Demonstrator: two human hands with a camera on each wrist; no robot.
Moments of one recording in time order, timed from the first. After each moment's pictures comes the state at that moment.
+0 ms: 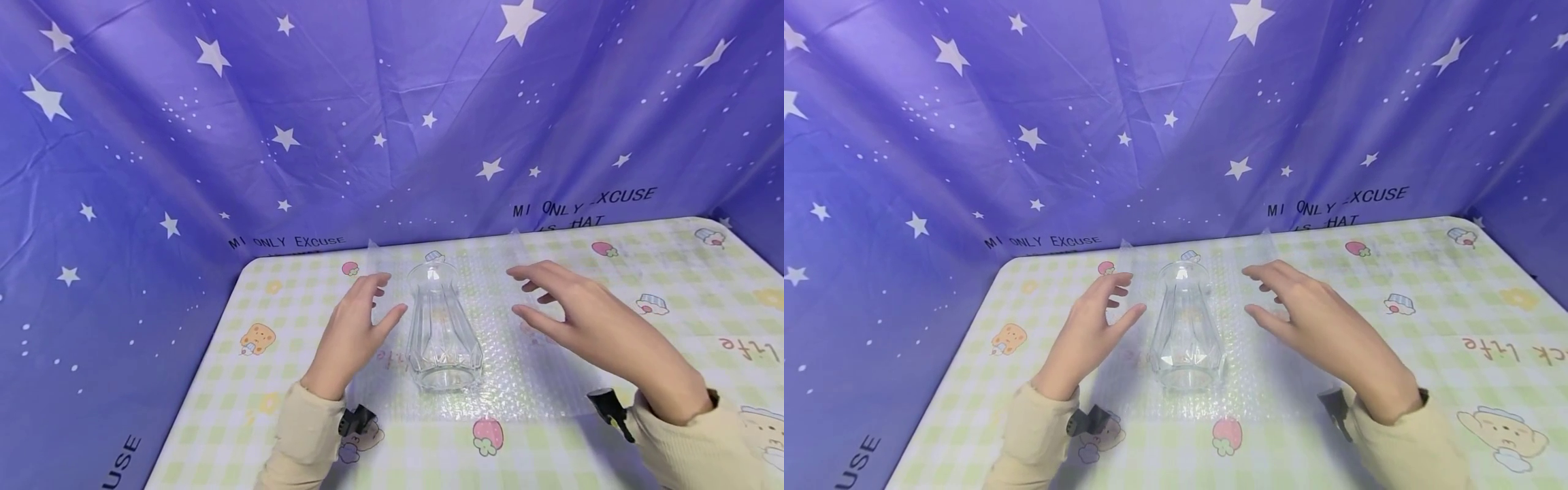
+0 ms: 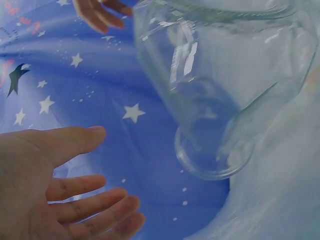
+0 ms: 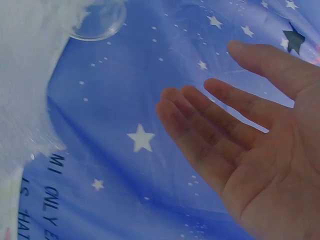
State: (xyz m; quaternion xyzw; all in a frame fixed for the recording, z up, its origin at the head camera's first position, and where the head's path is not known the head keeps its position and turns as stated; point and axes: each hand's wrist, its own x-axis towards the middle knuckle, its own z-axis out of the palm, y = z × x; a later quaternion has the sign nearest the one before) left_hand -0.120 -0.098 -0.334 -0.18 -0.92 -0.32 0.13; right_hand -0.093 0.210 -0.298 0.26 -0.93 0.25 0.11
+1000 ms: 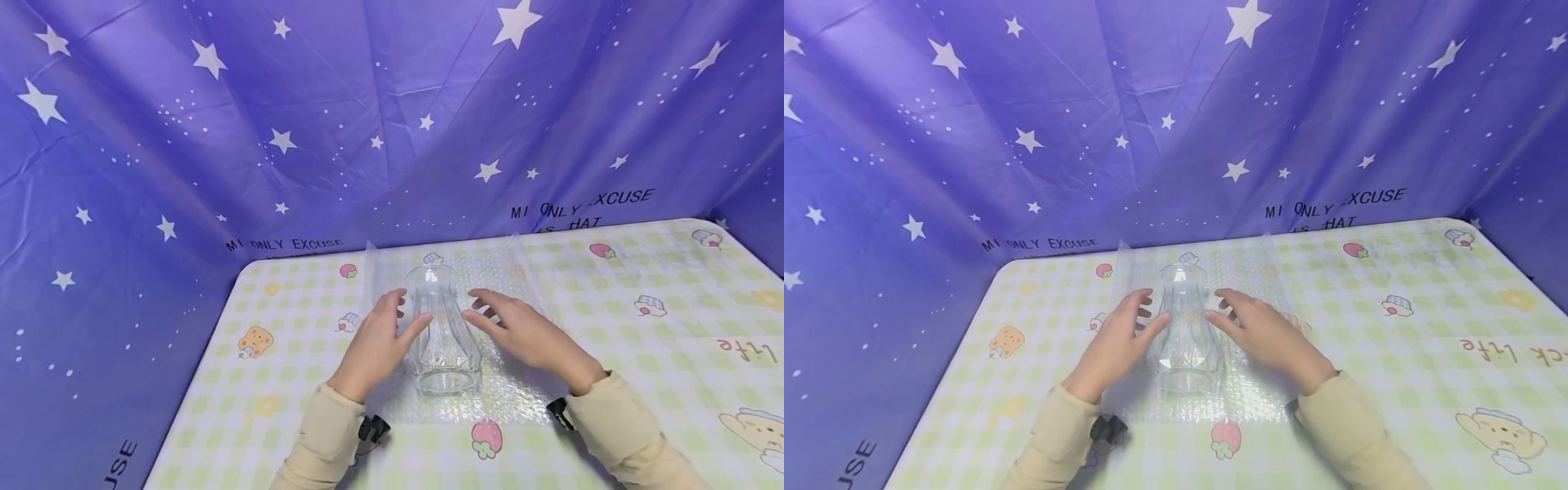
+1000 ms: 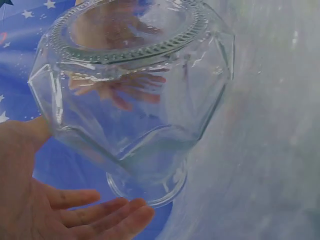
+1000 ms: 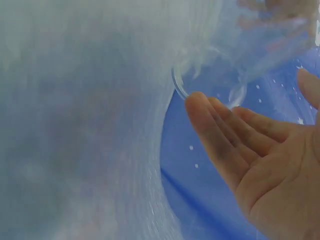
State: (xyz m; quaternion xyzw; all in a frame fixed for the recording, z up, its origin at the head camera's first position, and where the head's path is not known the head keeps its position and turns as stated) left_hand -0.127 -0.074 -0.370 -0.14 -0.93 -0.34 0.00; right_hand -0.132 0.176 -0.376 0.19 -0.92 0.33 -0.03
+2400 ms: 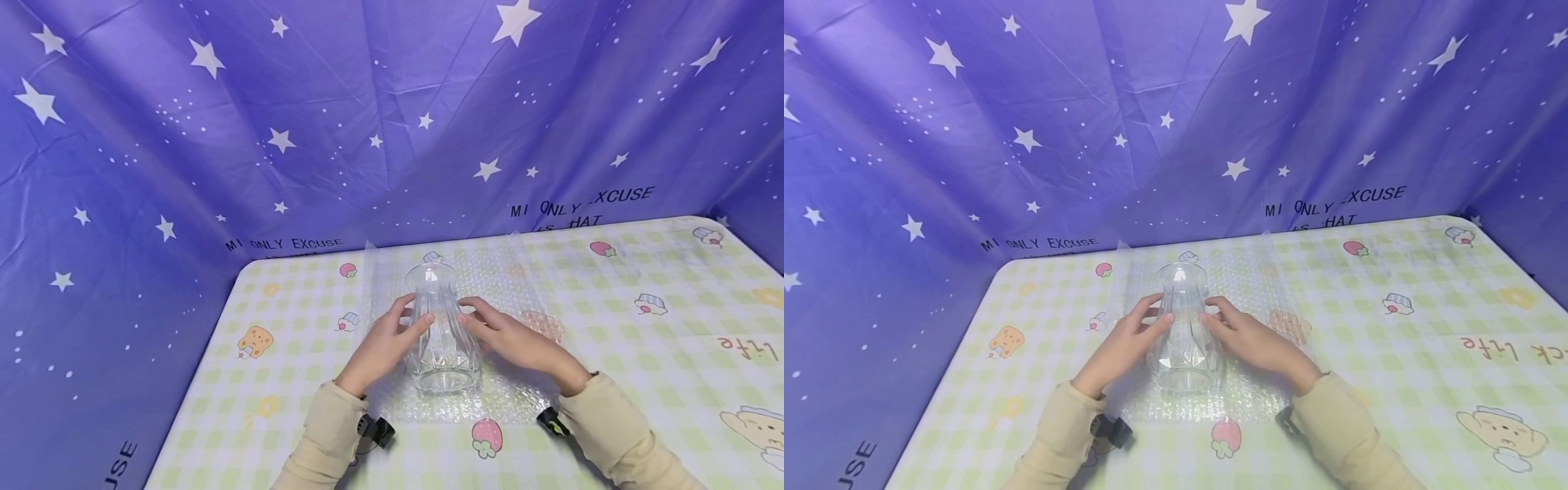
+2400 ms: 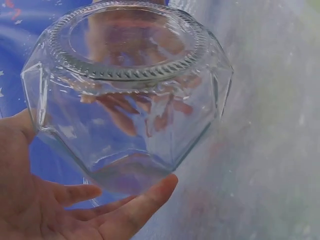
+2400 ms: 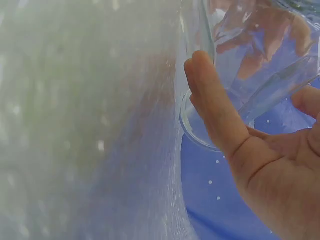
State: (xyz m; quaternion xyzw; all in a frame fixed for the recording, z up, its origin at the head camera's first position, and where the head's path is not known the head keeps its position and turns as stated) left_hand -0.136 -0.073 -0.386 -0.13 -0.87 -0.47 -0.12; right_hand -0.131 0.168 -0.390 0.16 -0.86 0.46 -0.17
